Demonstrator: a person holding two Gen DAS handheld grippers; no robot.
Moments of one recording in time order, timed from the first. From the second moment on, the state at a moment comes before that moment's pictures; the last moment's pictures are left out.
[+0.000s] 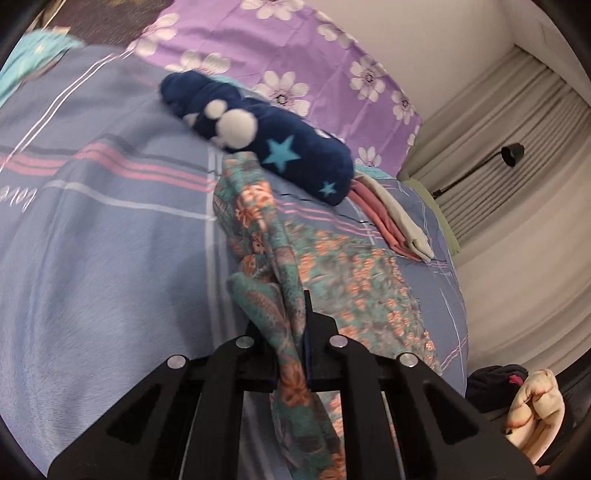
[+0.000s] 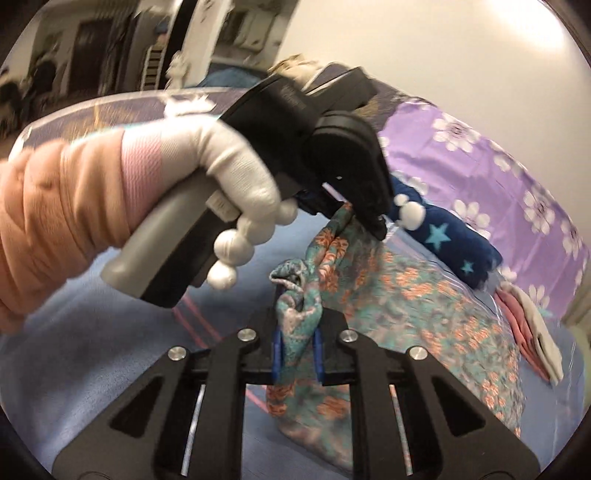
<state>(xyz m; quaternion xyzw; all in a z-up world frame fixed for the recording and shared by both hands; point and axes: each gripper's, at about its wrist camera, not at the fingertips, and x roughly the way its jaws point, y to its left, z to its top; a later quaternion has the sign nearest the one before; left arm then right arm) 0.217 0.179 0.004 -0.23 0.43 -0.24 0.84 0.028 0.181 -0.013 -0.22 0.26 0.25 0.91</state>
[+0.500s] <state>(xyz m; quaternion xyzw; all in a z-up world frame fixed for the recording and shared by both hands) 0.240 0.074 0.032 -0.18 0.45 -0.24 0.84 0.054 0.034 0.010 -0.03 0.30 0.20 0.93</state>
